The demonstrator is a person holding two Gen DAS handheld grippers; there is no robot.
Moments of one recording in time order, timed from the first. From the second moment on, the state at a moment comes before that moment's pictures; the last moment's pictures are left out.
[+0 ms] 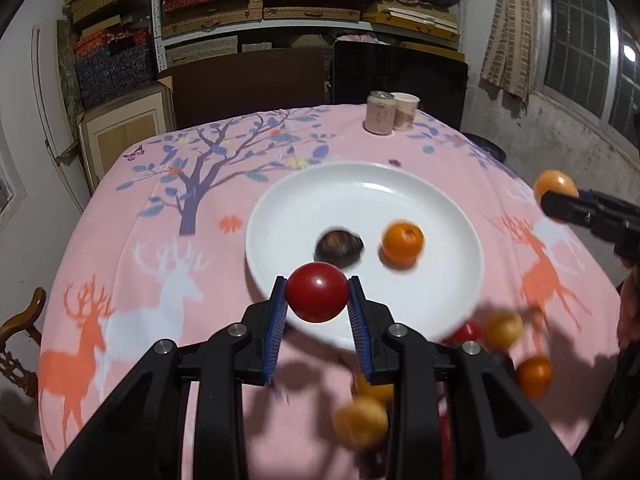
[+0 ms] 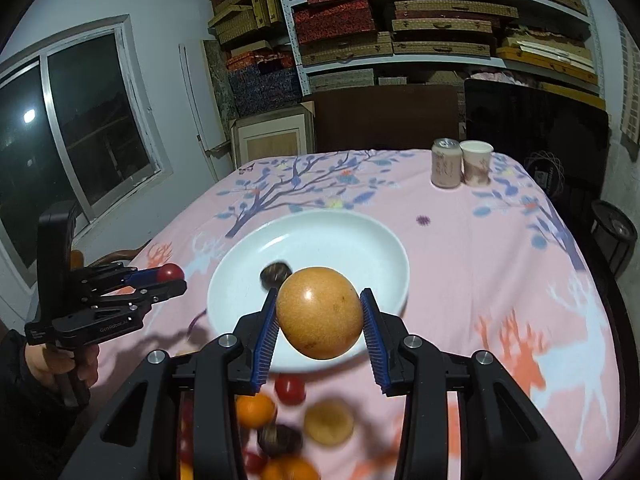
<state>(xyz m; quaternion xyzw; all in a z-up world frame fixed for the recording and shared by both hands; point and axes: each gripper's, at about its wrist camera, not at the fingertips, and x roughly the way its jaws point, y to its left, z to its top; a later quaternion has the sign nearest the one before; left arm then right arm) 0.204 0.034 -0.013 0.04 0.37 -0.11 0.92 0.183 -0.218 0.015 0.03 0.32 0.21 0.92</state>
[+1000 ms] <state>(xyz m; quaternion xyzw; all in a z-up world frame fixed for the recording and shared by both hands) 0.089 0.014 -0.045 0.10 0.38 -0.20 0.90 0.117 -0.240 -0.015 0.03 0.33 0.18 0.93</state>
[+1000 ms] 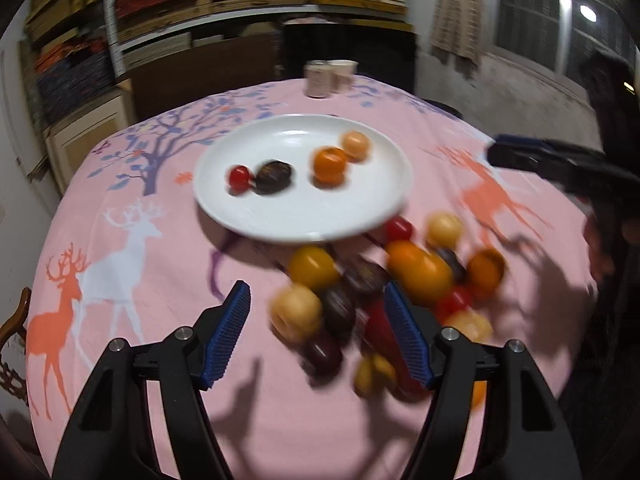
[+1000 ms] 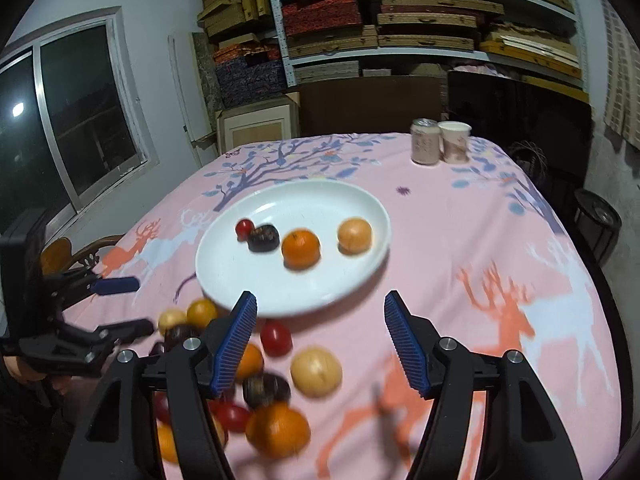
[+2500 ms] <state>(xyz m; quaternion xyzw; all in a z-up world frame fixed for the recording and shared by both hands) 0.011 -0.018 -0.065 0.08 0.38 -0.26 0.89 0.067 -0.234 -0.076 0.01 0.40 0.19 0.90</state>
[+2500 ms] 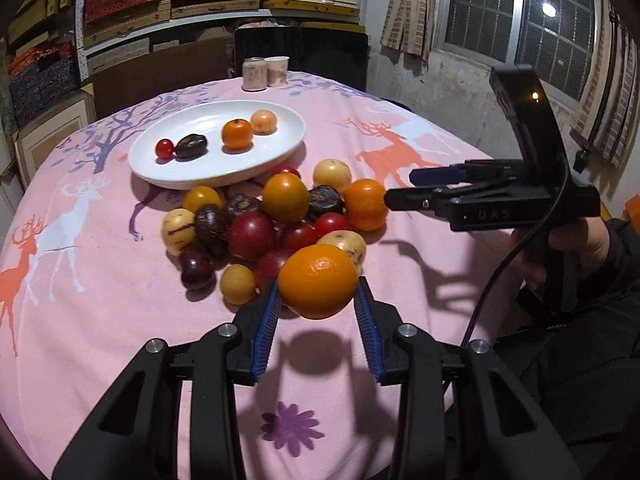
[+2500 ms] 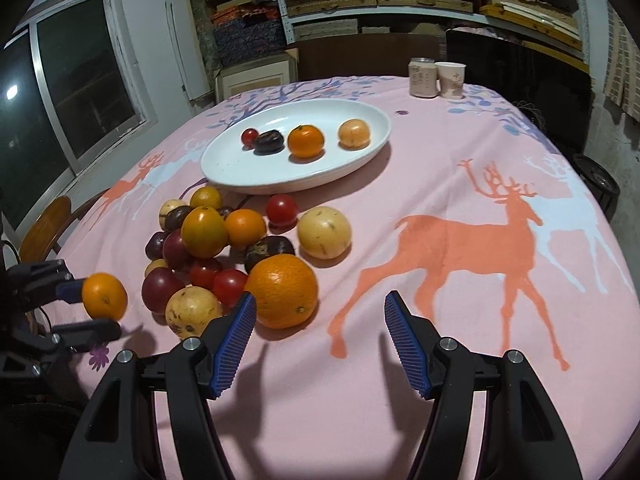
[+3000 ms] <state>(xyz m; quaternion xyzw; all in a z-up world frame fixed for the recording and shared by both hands) 0.017 -0.009 -0.072 0.07 0.39 -0.25 0.89 0.091 -0.211 -0.091 0.04 0.43 0.22 0.88</state>
